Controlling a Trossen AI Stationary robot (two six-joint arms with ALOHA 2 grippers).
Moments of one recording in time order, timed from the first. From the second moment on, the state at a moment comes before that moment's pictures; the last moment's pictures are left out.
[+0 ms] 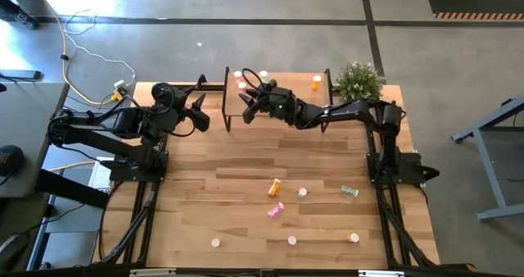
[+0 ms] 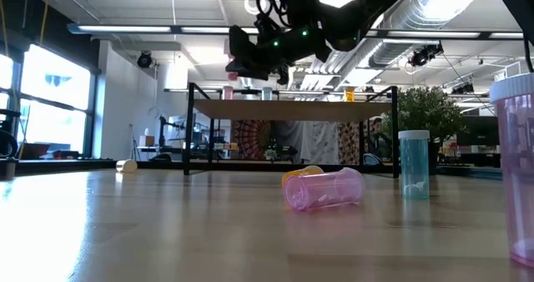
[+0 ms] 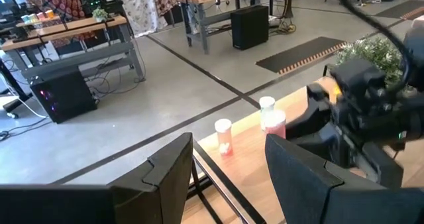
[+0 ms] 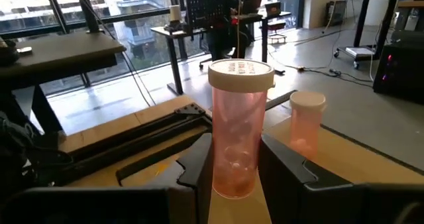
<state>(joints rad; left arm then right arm) 0.03 0.92 1.04 -0.60 -1.08 -0.31 -0.27 1.95 1.29 0.55 0.27 0.14</state>
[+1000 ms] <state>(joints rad) 0.03 0.92 1.04 -0.61 -1.06 -0.30 -0.27 2.08 1.43 0.45 0.32 0.13</state>
